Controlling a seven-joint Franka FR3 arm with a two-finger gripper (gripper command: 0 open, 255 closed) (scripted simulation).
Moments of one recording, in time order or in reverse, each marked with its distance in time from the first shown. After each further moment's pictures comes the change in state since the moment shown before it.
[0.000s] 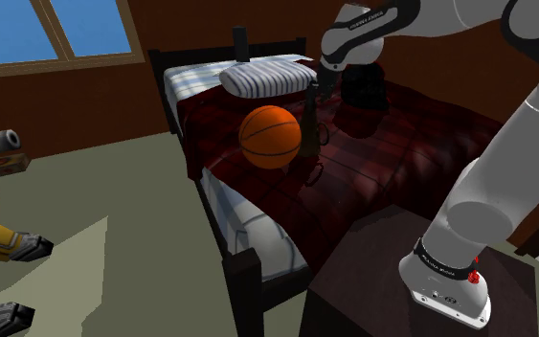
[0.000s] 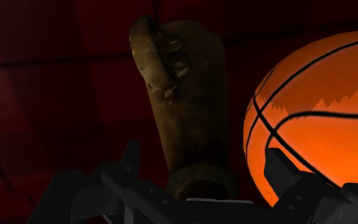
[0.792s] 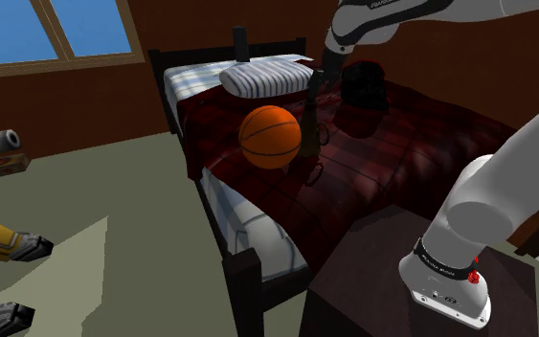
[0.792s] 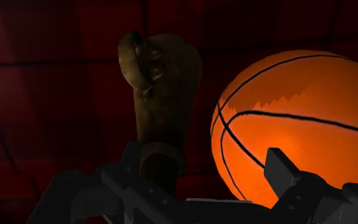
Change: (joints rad) arm 0.003 -0.163 0.058 -0.013 -0.105 -0.139 0.089
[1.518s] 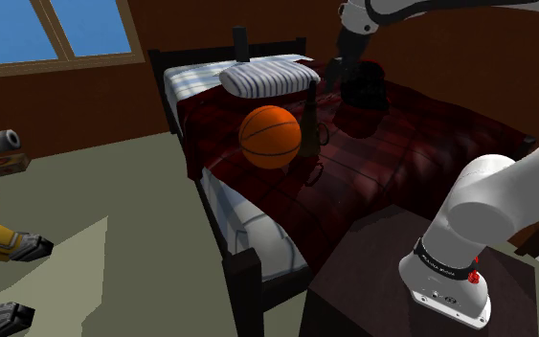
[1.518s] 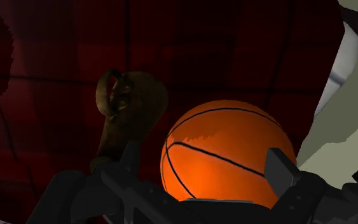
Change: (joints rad) arm 0.009 -0.346 0.167 -0.121 -0.123 -0.236 0.110
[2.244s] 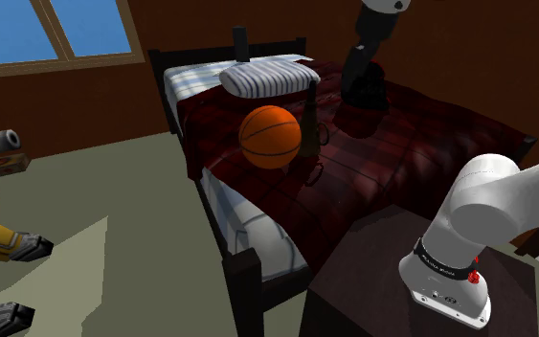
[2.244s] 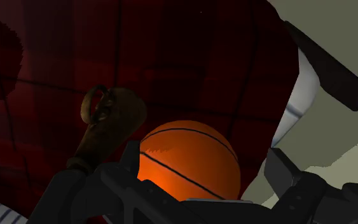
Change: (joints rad) arm 0.044 -0.208 0.149 0.002 -0.005 -0.236 0.058
